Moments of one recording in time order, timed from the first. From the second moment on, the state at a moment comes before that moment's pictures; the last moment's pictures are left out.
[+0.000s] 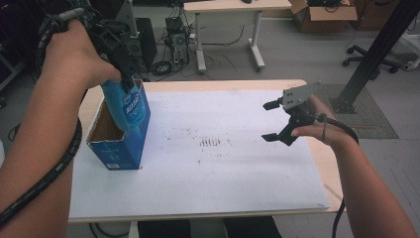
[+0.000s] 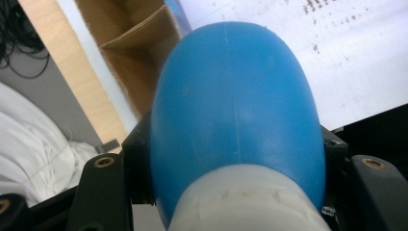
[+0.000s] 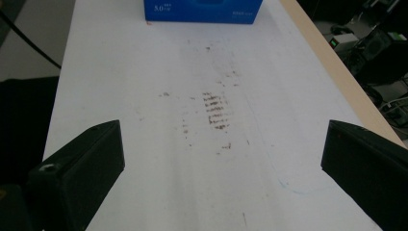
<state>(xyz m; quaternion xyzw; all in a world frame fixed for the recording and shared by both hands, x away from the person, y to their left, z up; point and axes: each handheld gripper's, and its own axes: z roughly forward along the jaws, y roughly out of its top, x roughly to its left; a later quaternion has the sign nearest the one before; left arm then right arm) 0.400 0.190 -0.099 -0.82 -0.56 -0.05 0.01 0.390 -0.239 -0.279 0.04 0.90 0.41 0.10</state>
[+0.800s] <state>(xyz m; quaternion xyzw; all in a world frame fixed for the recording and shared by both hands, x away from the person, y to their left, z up) 0.421 0.243 -0.102 -0.74 -0.67 -0.04 0.01 0.405 -0.219 -0.243 0.01 0.96 0.26 0.08</state>
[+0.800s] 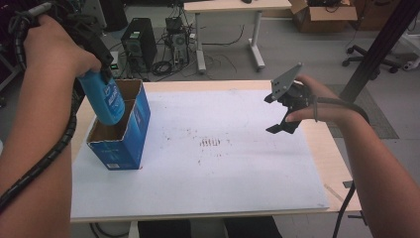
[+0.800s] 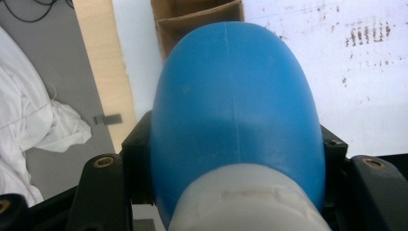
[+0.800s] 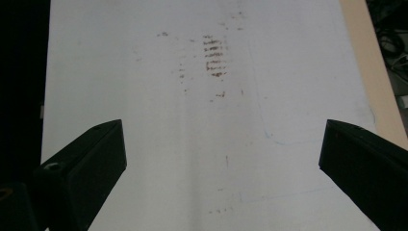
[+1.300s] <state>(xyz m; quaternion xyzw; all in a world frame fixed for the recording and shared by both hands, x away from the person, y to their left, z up) 0.429 0.258 -0.122 -0.72 -0.69 -0.04 0.01 0.403 -0.211 -0.231 0.00 0.99 0.17 0.05</state>
